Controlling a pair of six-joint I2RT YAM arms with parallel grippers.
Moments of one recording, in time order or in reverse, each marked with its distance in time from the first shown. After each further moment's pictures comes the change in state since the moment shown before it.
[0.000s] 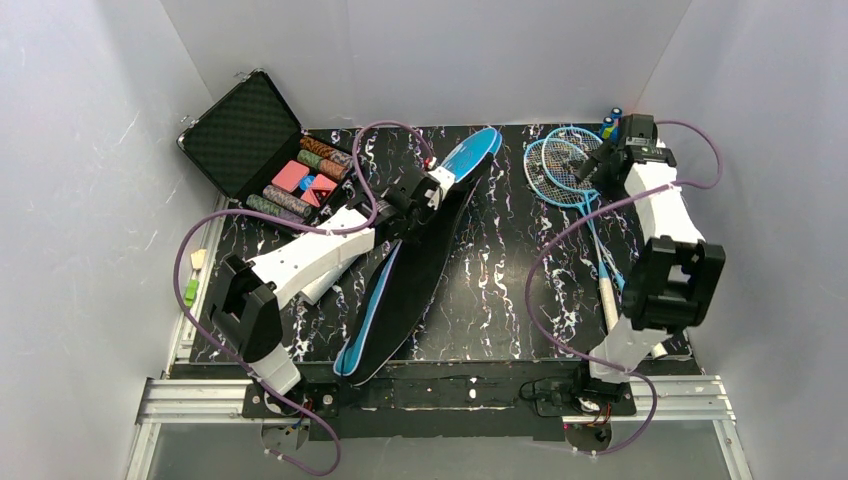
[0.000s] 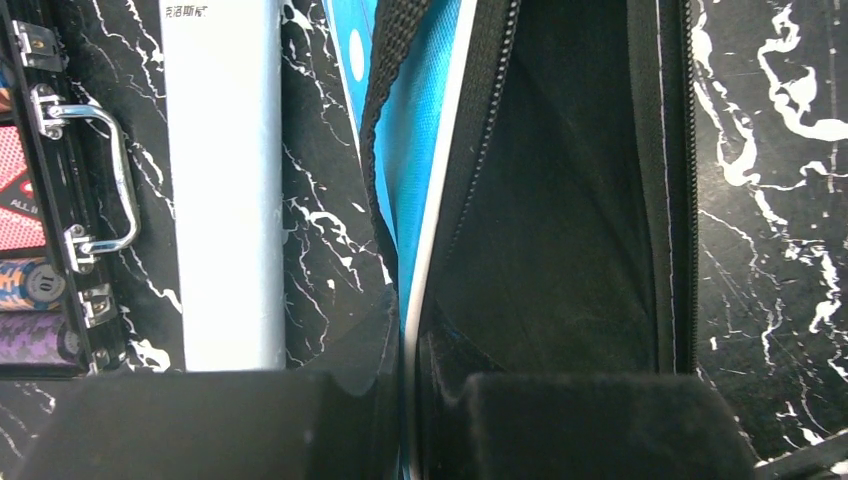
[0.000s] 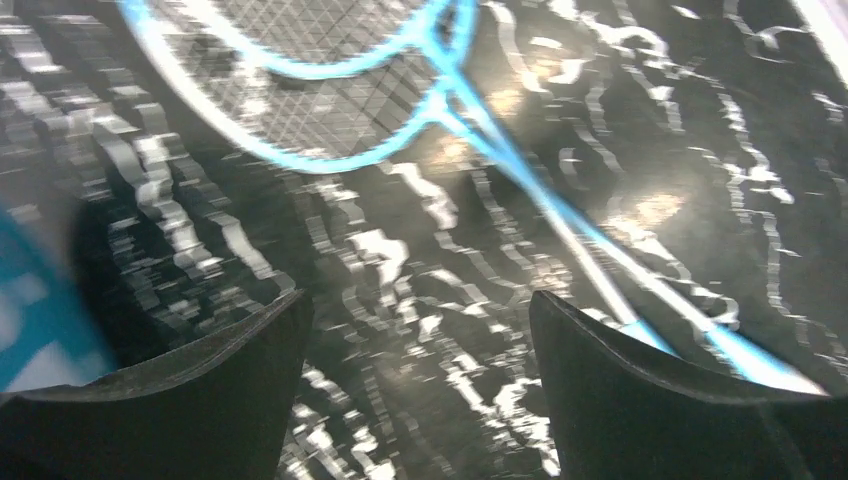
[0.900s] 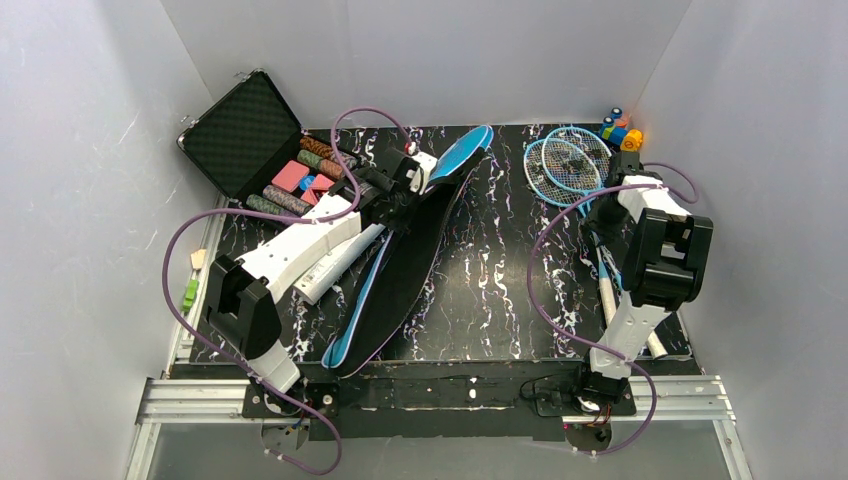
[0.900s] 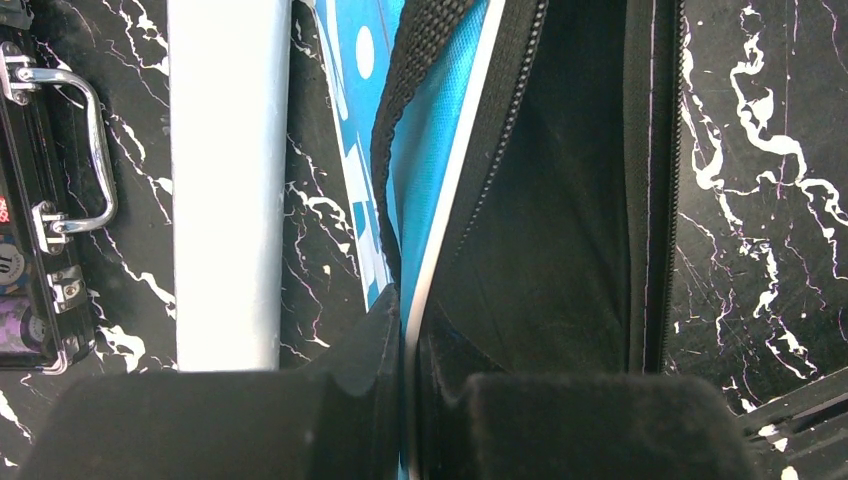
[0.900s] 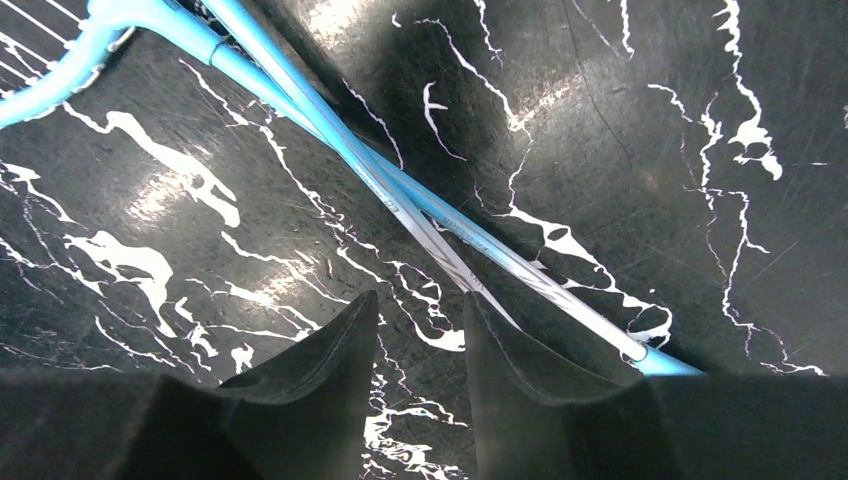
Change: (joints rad) left arm 0.110 0.000 0.072 -0.087 0.155 -0.052; right arm -0.090 0.224 -0.138 0.000 0.028 -0.169
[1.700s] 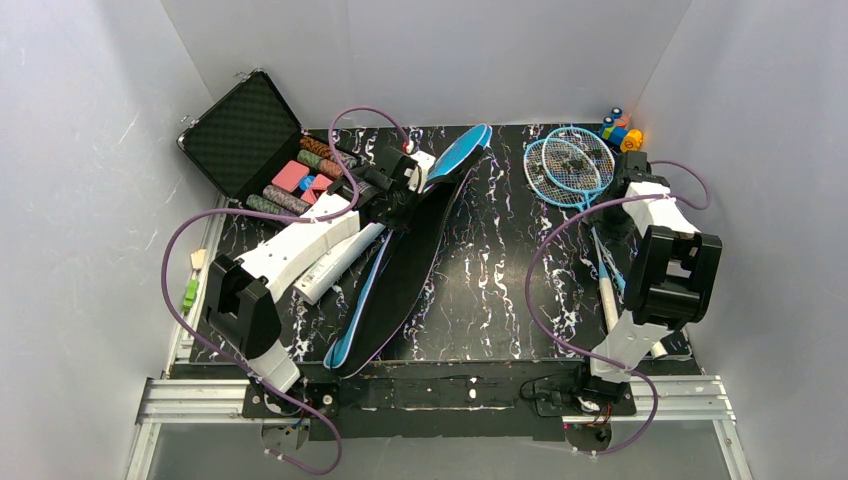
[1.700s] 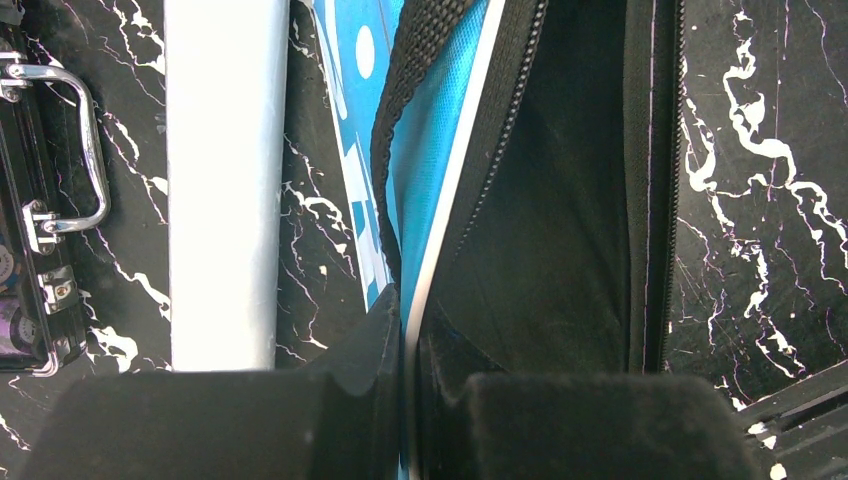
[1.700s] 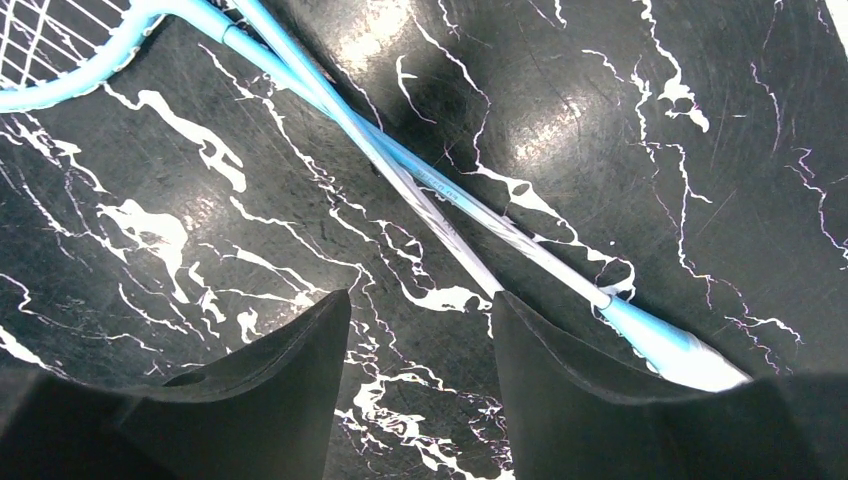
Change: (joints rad) left arm 0.013 0.000 0.001 0.000 0.020 -0.009; right arm 0.000 -0.142 -0.086 0.019 0.032 0.028
